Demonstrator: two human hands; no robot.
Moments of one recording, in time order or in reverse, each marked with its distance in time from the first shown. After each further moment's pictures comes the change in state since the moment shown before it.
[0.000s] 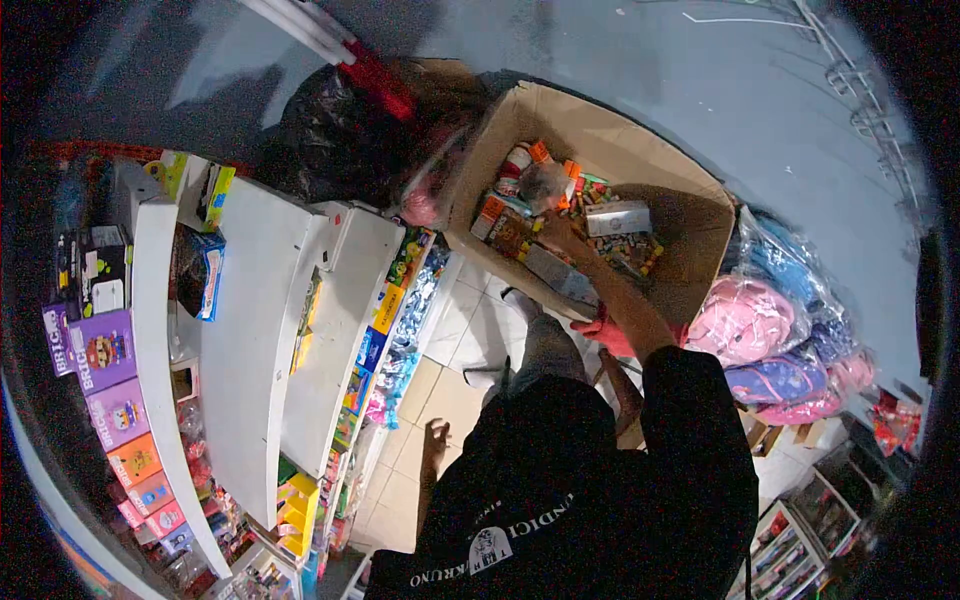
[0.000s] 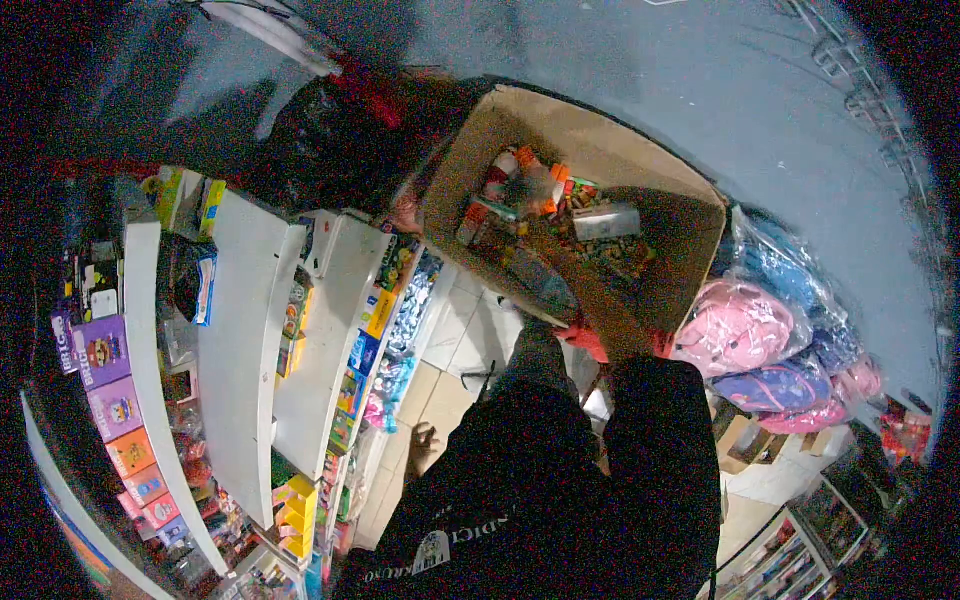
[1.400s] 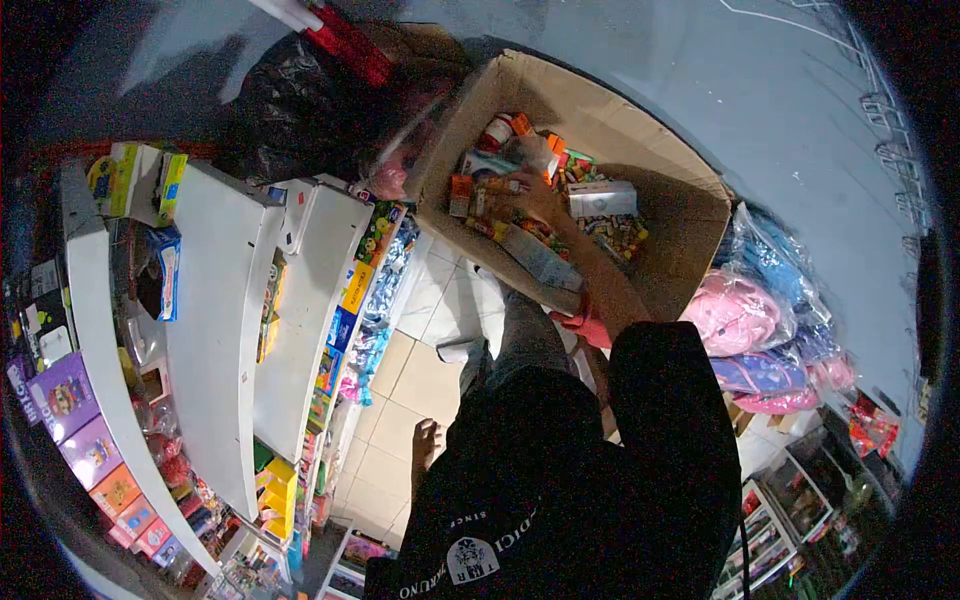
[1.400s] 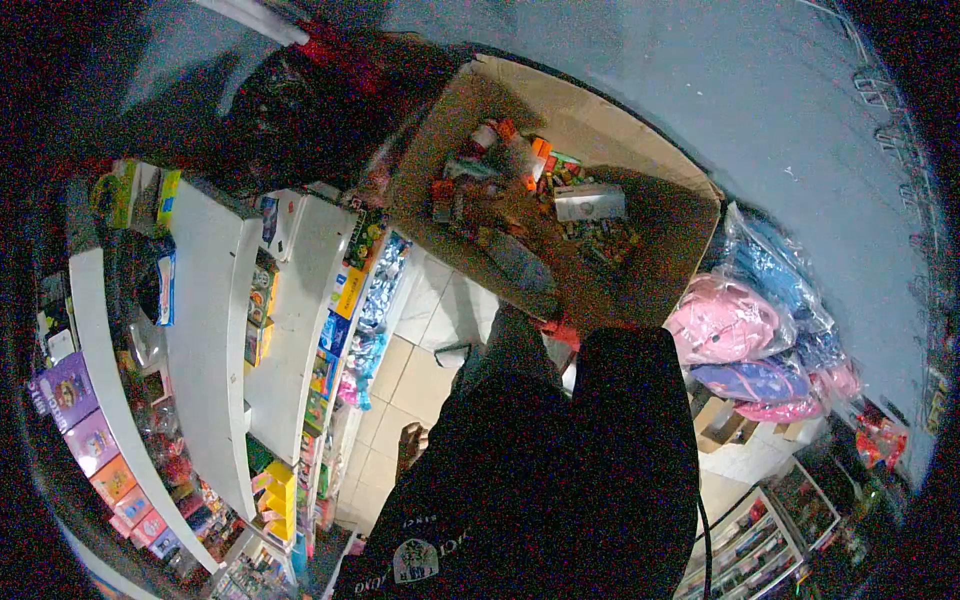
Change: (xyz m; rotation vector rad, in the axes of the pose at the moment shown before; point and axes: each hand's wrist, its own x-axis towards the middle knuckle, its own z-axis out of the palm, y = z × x) left_hand -0.034 -0.021 0.025 -0.066 -0.043 -0.209; right_hand -0.003 -0.047 -0.196 0.752 0.079 0.010
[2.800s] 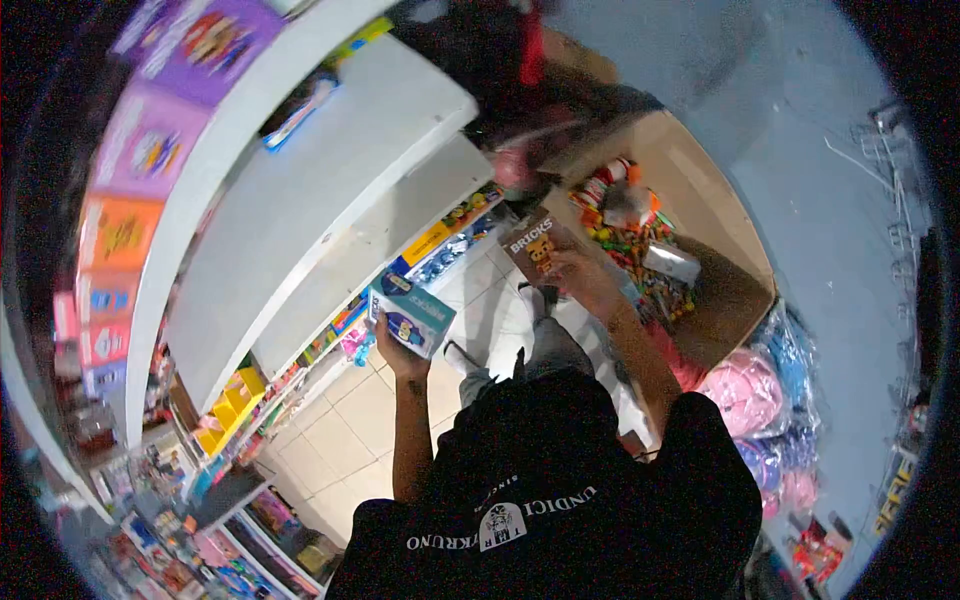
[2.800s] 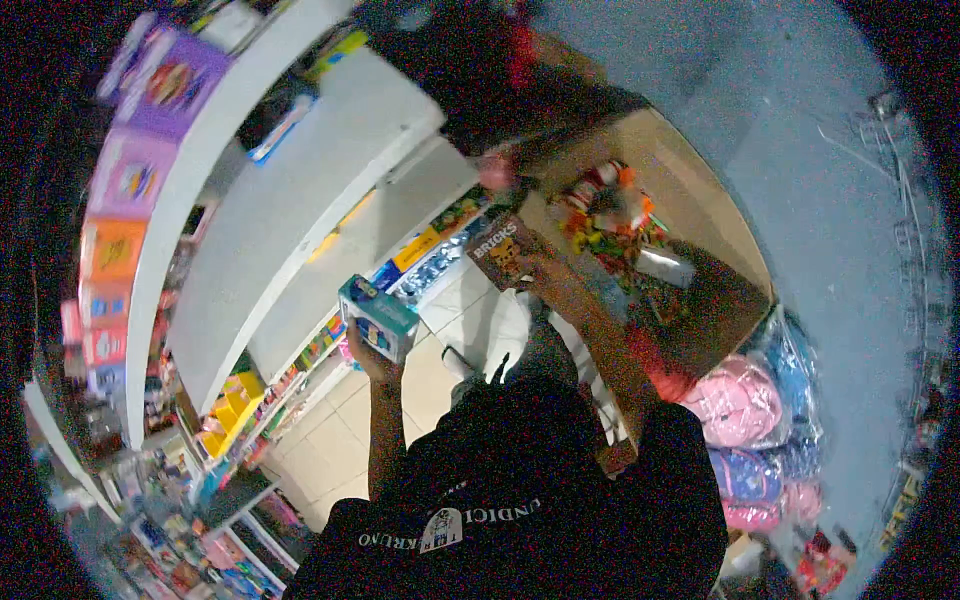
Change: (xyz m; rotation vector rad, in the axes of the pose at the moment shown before) left_hand -0.077 0.241 -0.018 -1.320 -0.012 0.864; right_hand -0.090 -0.182 0.036 1.199 -0.548 0.327
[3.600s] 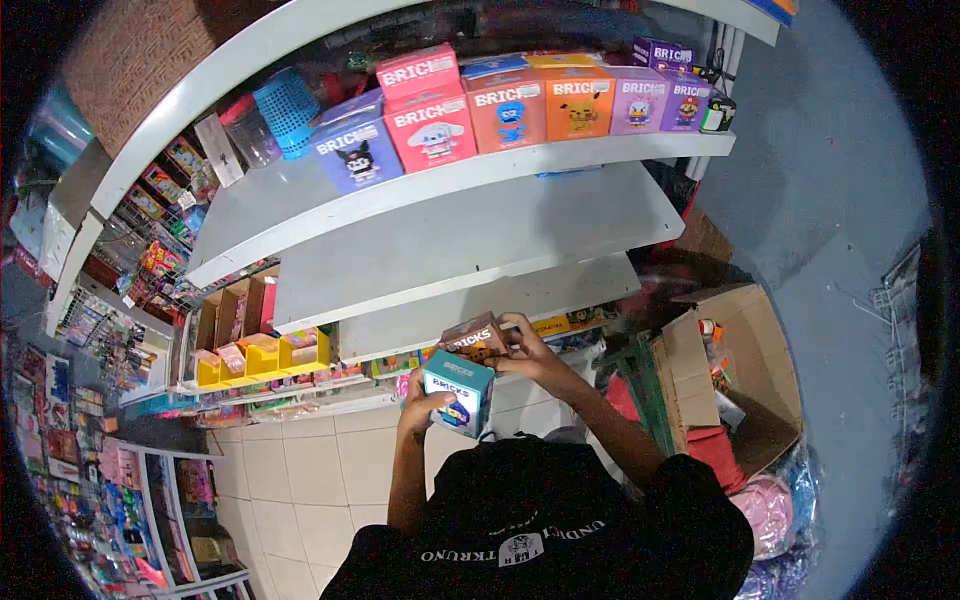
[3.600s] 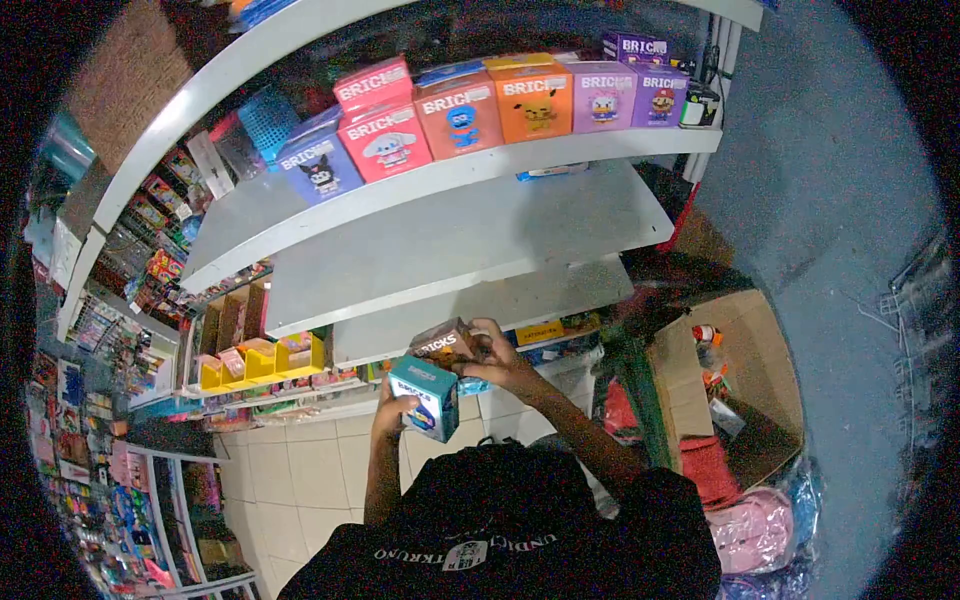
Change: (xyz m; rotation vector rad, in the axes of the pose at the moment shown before) left_hand -0.106 0.228 -0.143 0.439 -0.170 0.193; right_hand -0.001 0.093 0.386 -0.550 -0.554 0.075
